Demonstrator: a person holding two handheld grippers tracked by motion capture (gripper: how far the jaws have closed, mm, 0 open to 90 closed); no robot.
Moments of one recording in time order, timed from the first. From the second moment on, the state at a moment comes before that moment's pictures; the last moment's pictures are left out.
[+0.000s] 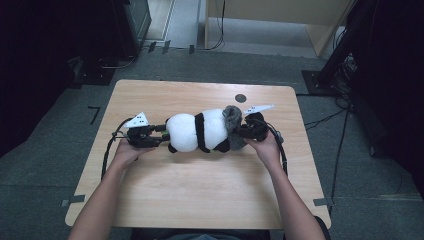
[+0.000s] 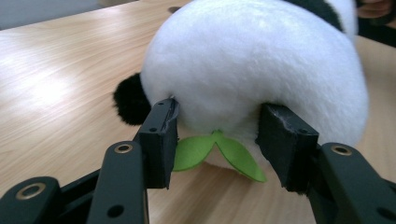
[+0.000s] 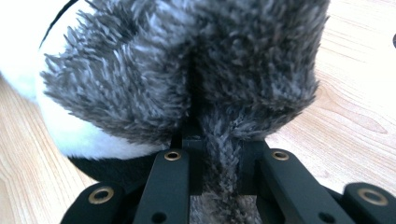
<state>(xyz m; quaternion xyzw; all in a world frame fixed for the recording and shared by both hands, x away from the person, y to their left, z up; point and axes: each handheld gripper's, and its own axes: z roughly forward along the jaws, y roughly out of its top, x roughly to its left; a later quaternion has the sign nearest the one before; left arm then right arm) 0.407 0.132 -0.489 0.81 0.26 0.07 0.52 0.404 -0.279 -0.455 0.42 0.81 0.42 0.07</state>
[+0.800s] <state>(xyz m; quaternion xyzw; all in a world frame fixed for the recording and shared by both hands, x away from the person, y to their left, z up) 0.390 0.103 -0.497 0.82 0.17 0.06 0.55 0.410 -0.278 -0.455 0.41 0.81 0.42 0.08</state>
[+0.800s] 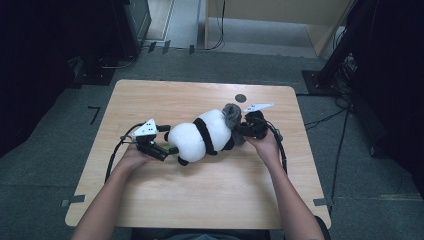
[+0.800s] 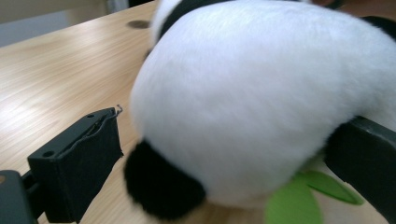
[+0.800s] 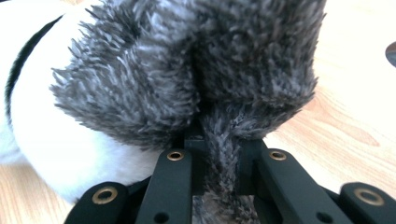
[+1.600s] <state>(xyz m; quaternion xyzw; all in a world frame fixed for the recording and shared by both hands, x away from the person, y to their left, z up) 0.342 0.058 -0.467 0.85 0.11 0.05 0.52 0.408 -0.287 -0.434 0.42 0.79 0.41 0.15</state>
